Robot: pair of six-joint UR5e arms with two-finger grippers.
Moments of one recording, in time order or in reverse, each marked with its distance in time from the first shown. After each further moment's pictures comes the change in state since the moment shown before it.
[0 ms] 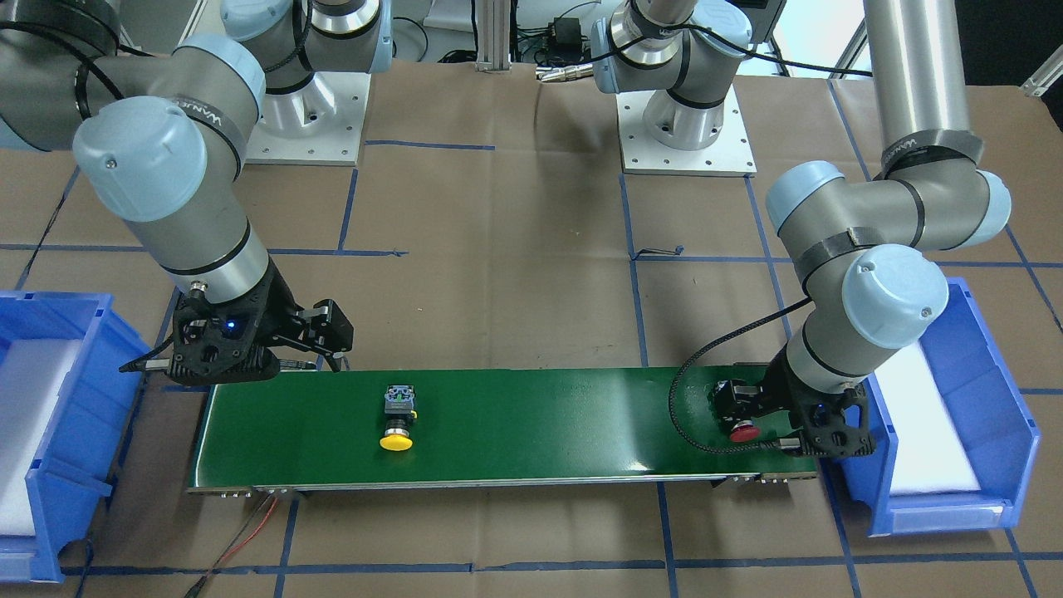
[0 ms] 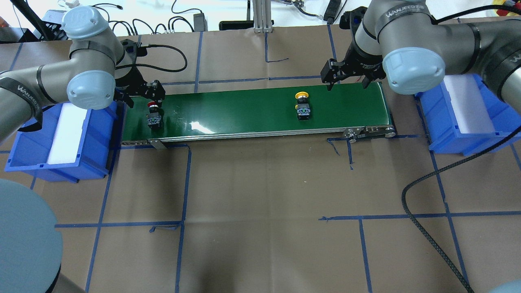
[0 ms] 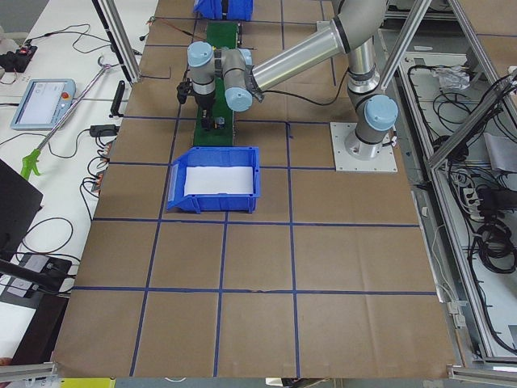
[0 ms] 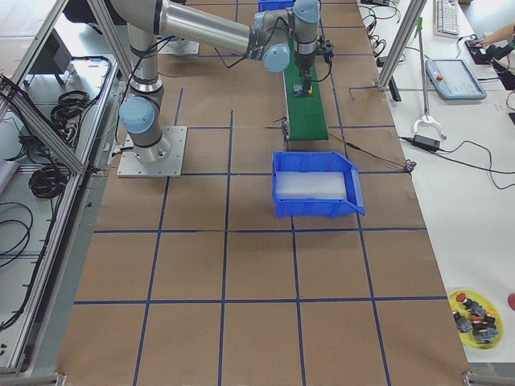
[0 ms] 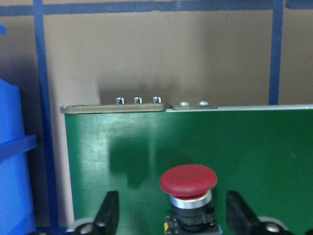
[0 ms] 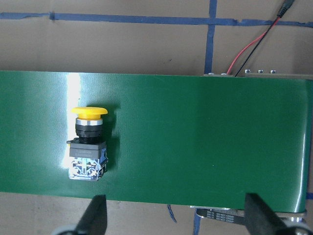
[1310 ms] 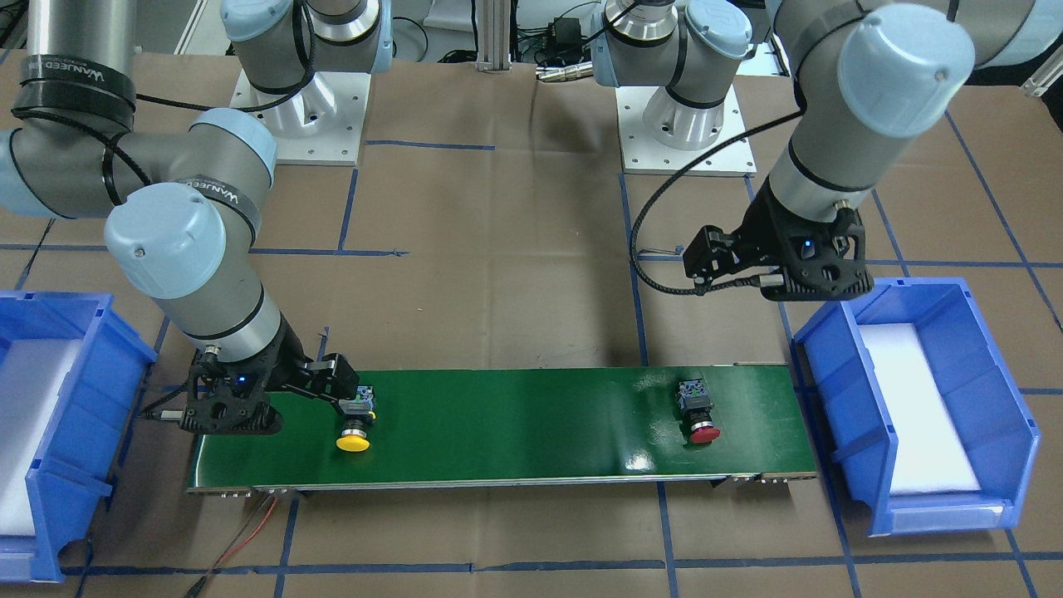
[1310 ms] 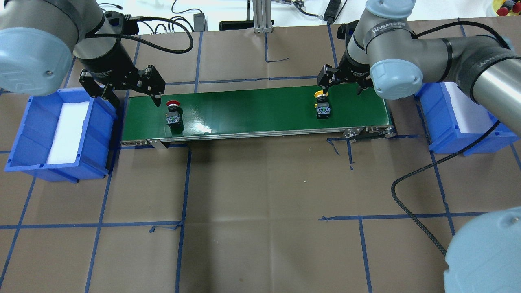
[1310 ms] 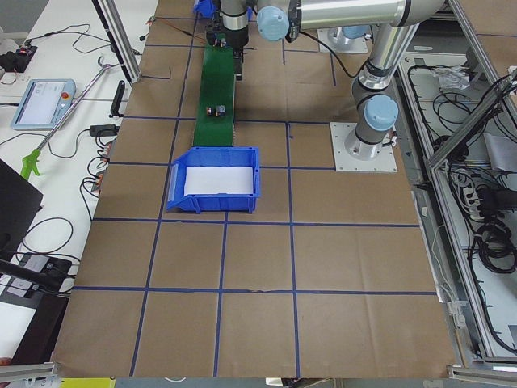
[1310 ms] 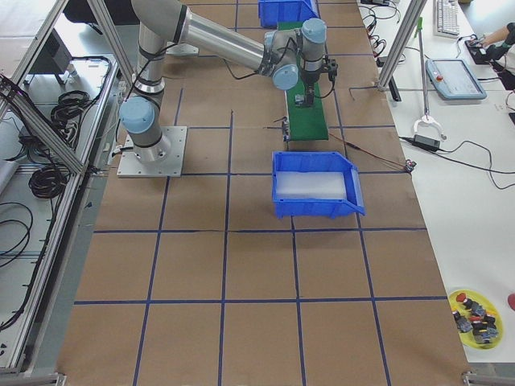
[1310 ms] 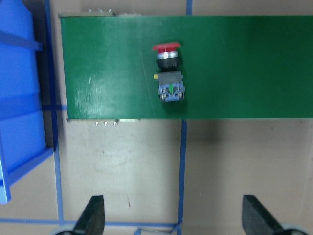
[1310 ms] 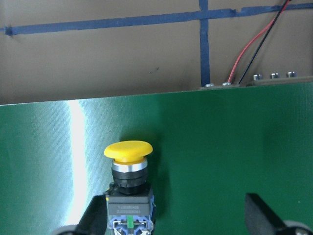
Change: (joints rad) left arm -0.114 0.364 0.057 -0.520 -0.004 -0.149; right arm -0.005 0.115 0.002 -0.102 0.000 0.102
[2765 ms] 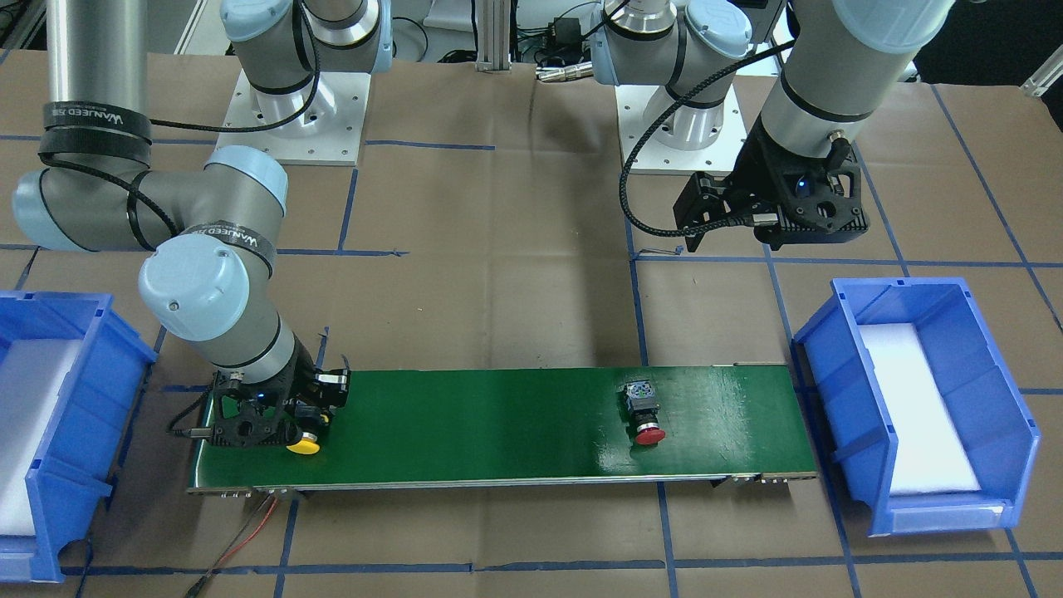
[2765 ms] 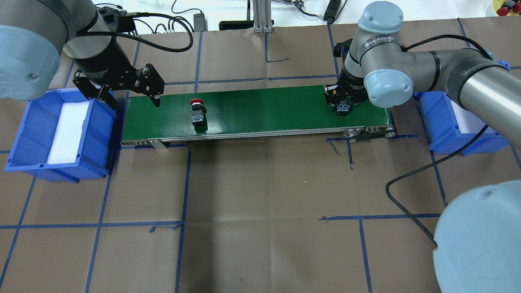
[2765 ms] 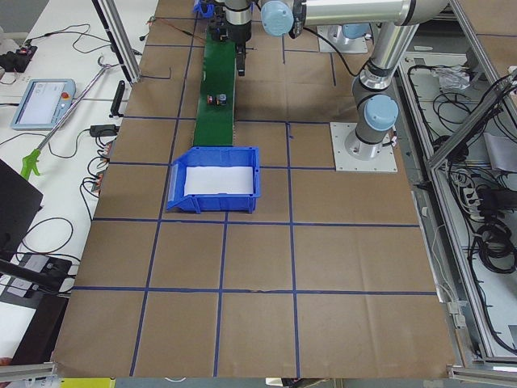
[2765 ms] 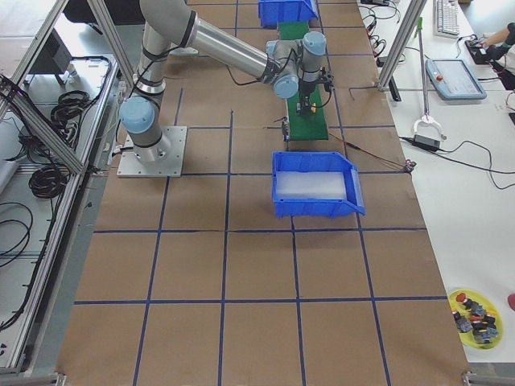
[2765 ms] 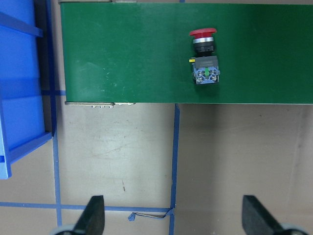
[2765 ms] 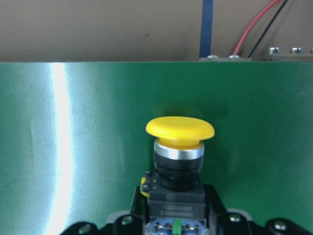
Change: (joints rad) left arm -0.004 0.004 0.002 0.019 -0.007 -0.017; right arm -0.007 0.034 0.022 0.010 -0.037 -0.091
